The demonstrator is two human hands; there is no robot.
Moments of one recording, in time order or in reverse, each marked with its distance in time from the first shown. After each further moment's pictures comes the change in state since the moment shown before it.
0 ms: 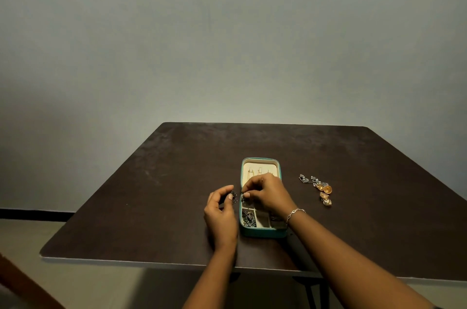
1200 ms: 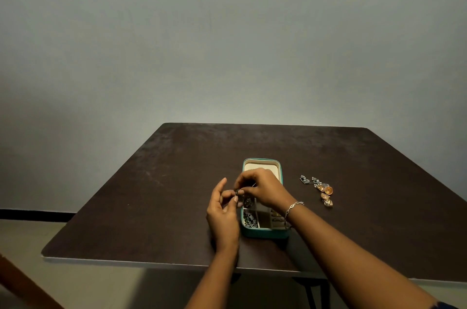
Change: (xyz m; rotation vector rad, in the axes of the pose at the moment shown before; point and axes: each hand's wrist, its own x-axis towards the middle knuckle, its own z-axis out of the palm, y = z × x) left_hand -0.001 0.000 0.002 -0.123 -0.052 -0.050; right_hand 0.006 -0.018 -0.004 -0.111 -0.084 -0.227
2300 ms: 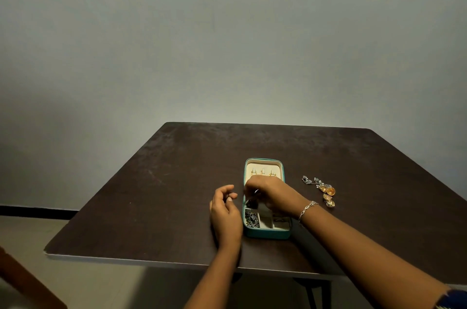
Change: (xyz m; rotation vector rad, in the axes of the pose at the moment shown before) left_hand 0.005 -0.009 0.000 0.292 0.046 -0.003; right_hand -0.007 0.029 -0.009 -0.314 -0.125 -0.316
